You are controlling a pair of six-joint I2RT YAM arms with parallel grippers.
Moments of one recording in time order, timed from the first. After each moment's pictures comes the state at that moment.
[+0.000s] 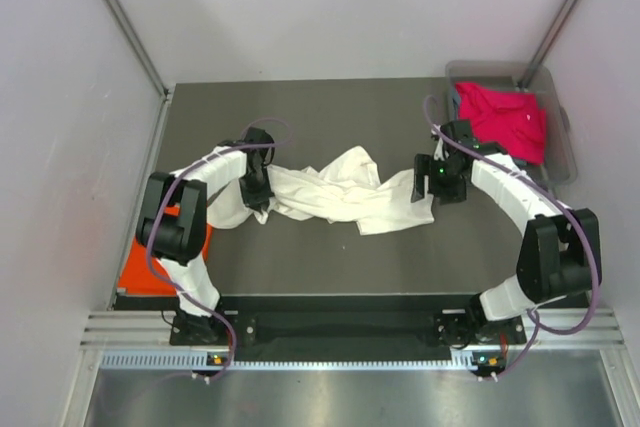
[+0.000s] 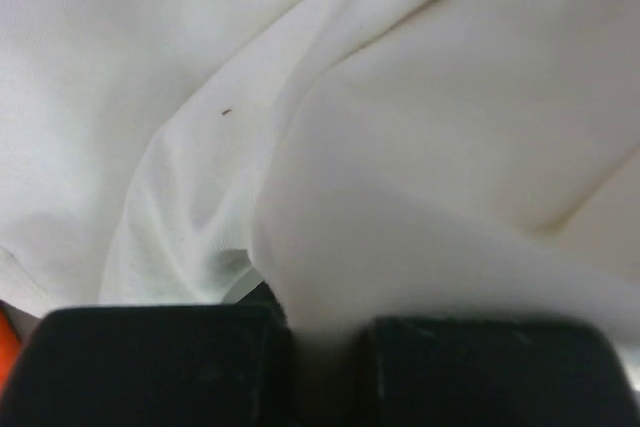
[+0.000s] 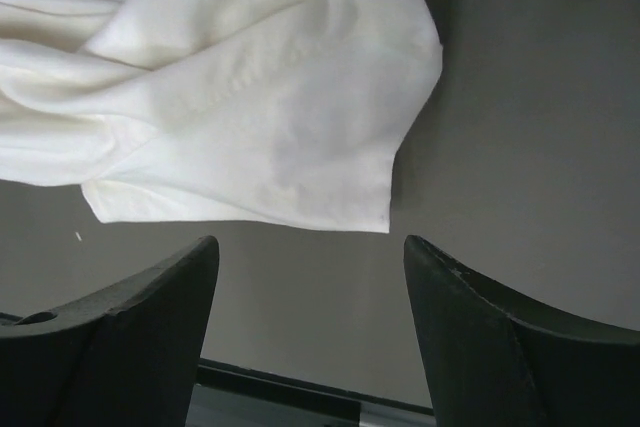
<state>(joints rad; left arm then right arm) -0.27 1.80 1.18 -0.76 -0.05 -0.52 0.21 1.49 1.11 -0.76 -0.13 0.26</state>
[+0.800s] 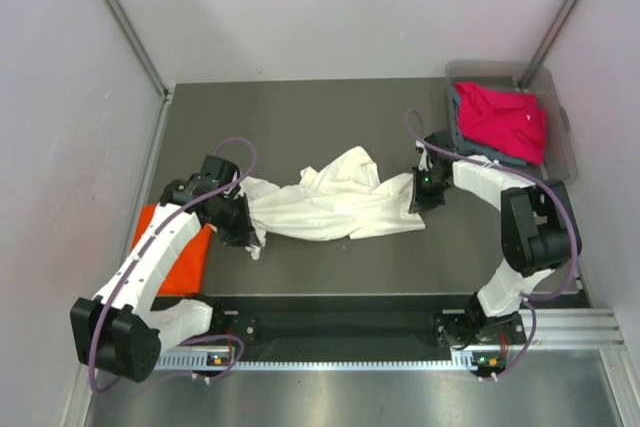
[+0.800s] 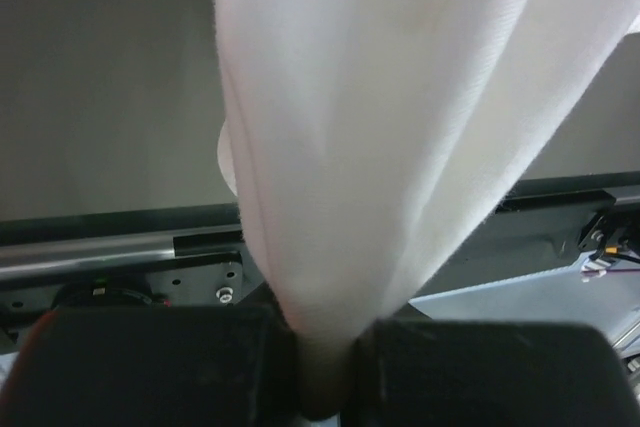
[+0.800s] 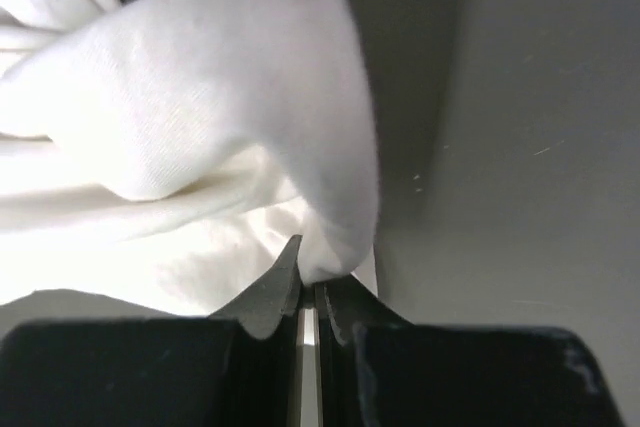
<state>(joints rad) -0.27 1.11 0.95 -1.08 0.22 -0.54 0.25 1.69 1.03 -0.58 -0.19 0.28</state>
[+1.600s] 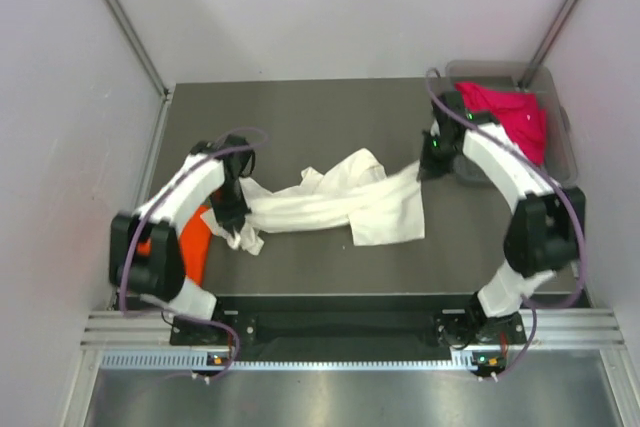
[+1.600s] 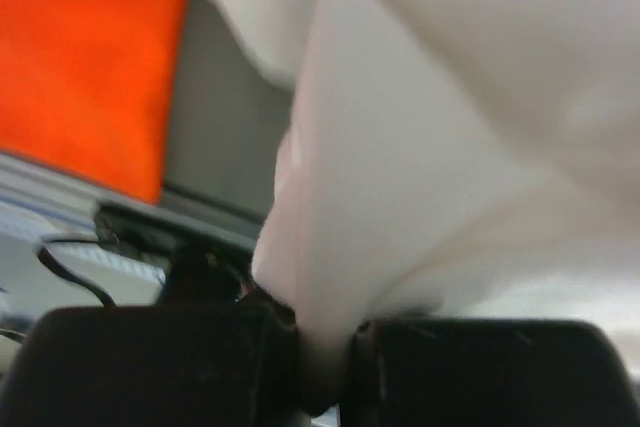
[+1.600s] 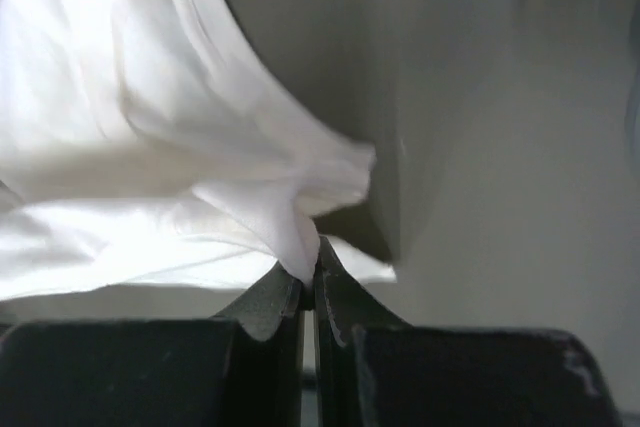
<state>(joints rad) -0.25 1.40 1.08 -1.25 -0.08 -0.65 0.25 1.54 1.26 -0.93 -0.09 0.44</state>
